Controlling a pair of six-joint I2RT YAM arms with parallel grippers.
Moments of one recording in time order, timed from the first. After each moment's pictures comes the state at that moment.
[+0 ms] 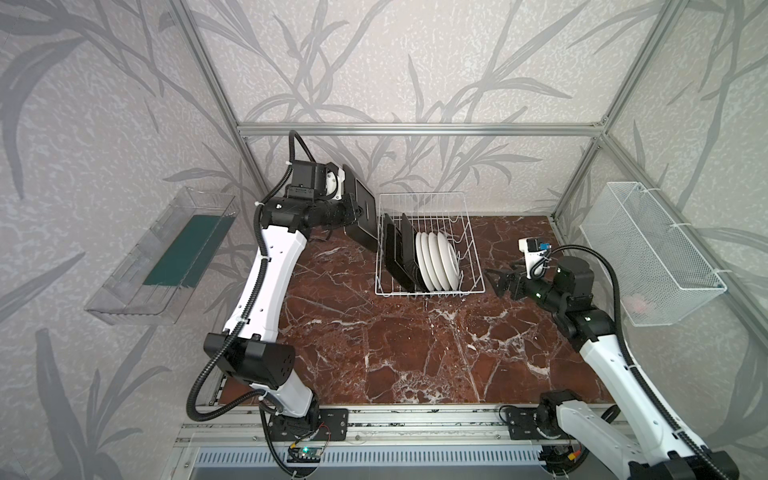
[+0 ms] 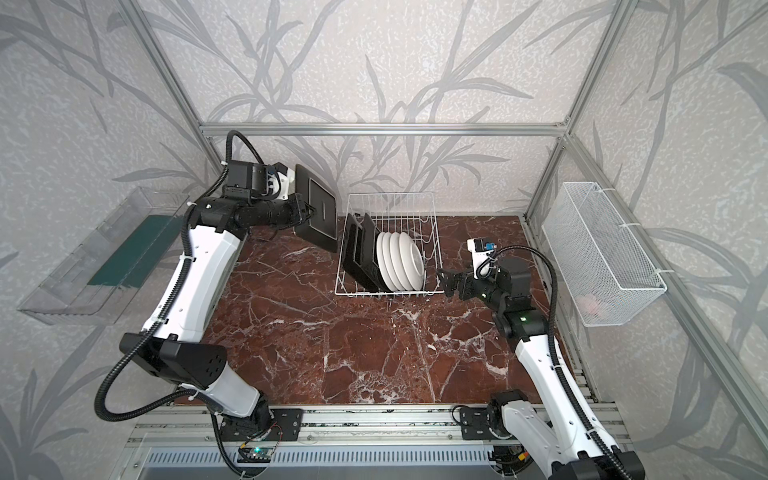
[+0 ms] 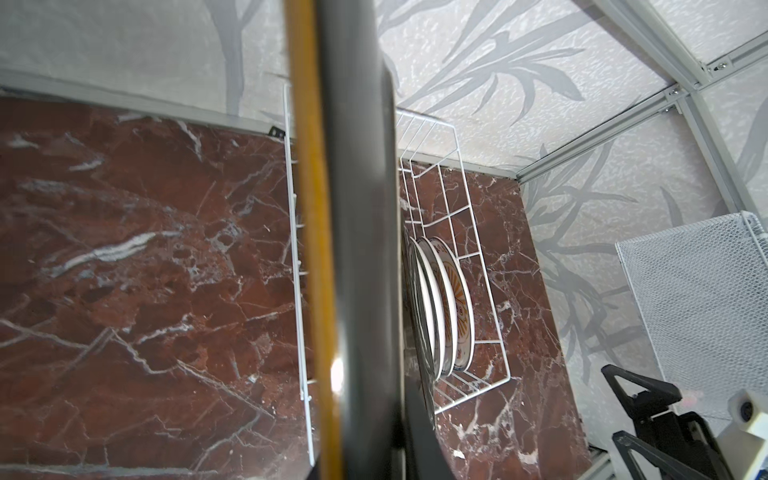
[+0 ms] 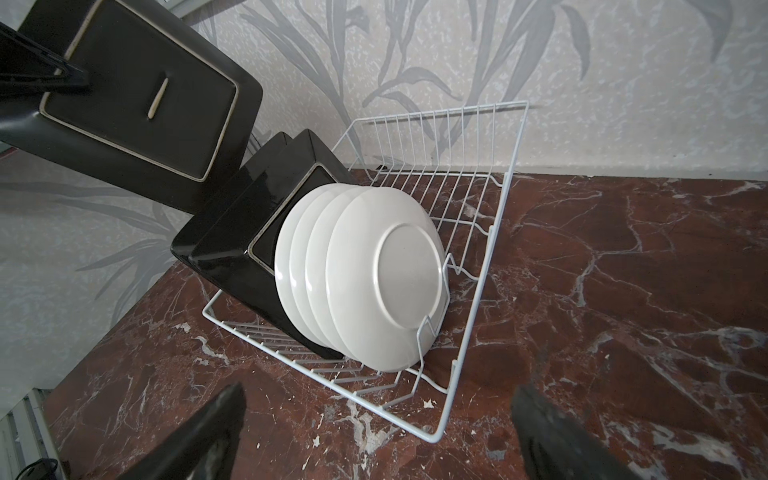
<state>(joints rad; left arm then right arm) -0.17 1.62 1.97 -1.01 0.33 -0.34 0.12 0.92 0.77 -0.23 -0.47 0.17</state>
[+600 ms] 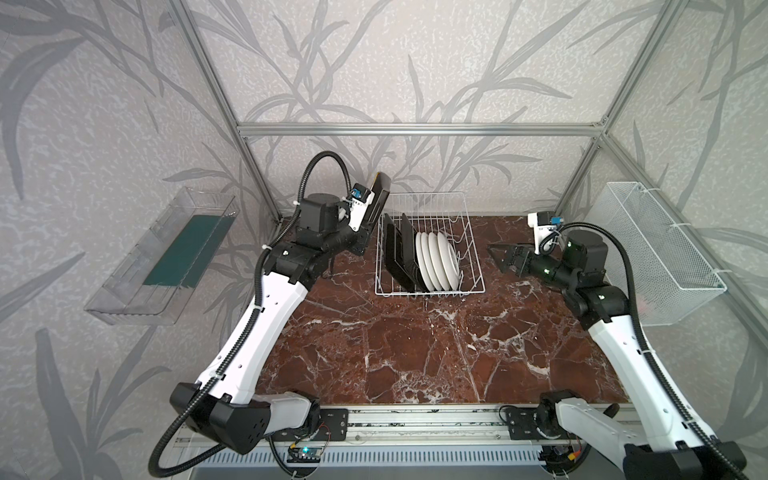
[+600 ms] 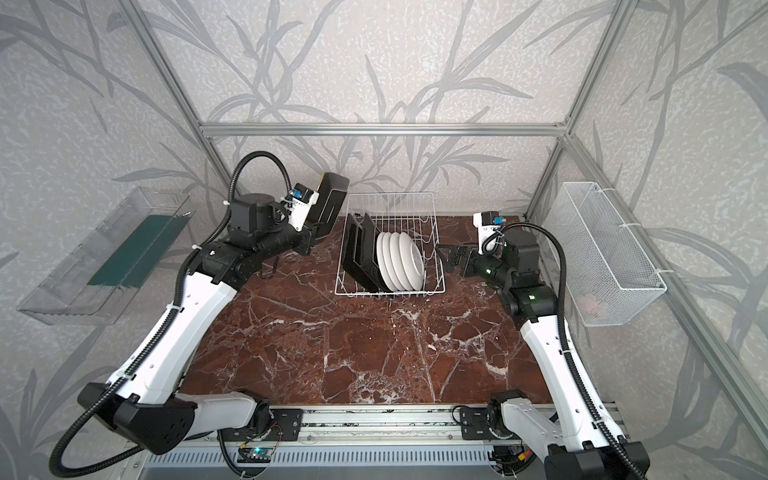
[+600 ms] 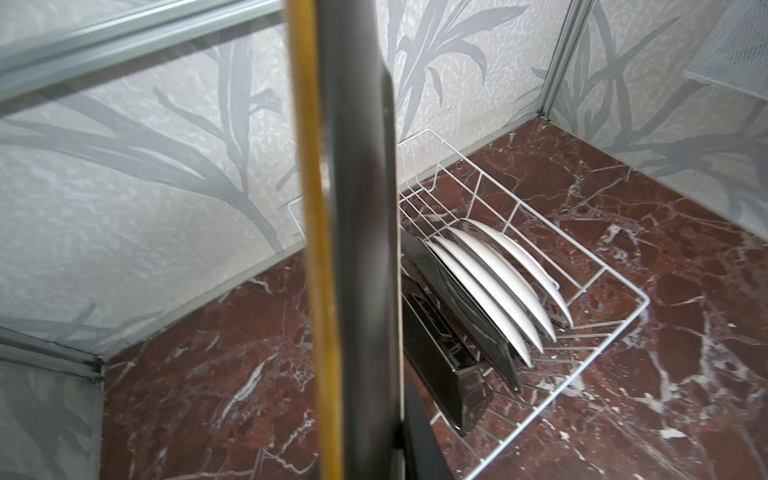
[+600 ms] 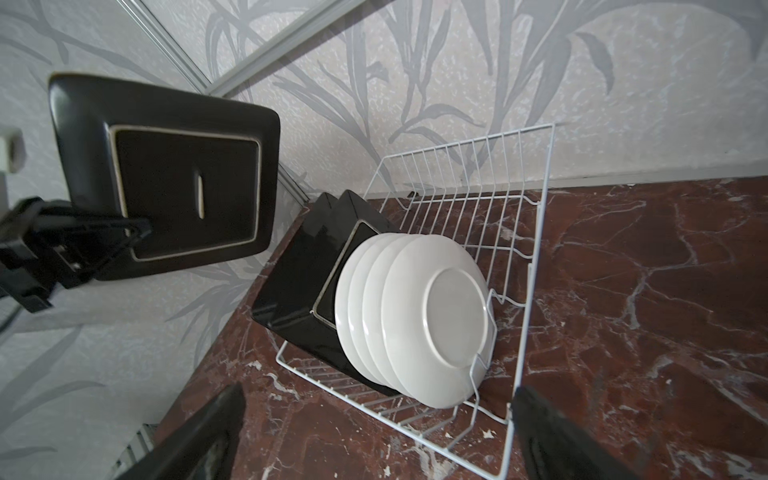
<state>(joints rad) -0.34 1.28 1.46 -0.60 0.12 0.24 0.12 1.05 1.09 -0.38 -0.54 0.40</state>
